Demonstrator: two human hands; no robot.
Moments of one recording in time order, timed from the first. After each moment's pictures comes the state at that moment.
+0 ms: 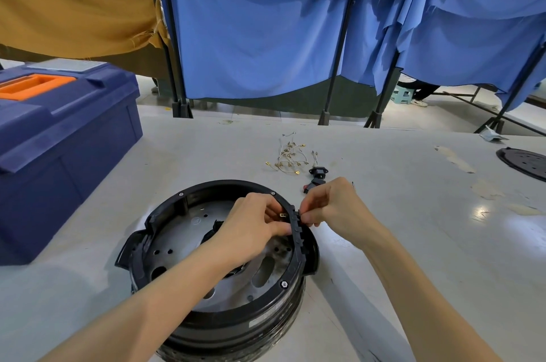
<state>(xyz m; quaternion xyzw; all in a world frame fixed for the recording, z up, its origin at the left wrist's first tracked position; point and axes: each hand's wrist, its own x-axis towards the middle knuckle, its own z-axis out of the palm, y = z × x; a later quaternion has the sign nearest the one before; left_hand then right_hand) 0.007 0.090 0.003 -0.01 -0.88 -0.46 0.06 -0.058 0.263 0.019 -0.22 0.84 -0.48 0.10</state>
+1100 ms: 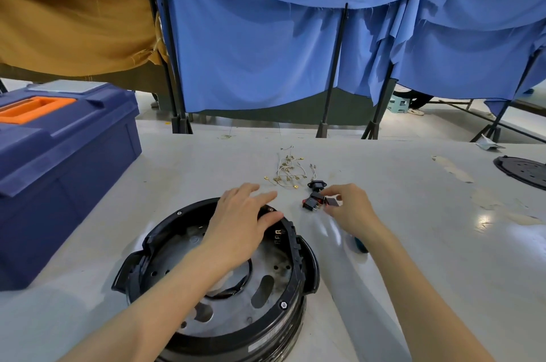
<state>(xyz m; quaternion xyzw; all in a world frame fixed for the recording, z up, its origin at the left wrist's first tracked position) -0.002 0.077 0.021 -0.02 -0.97 -0.18 0.14 -0.112 0.278 -0.002 -0.12 0.93 -0.34 -0.04</state>
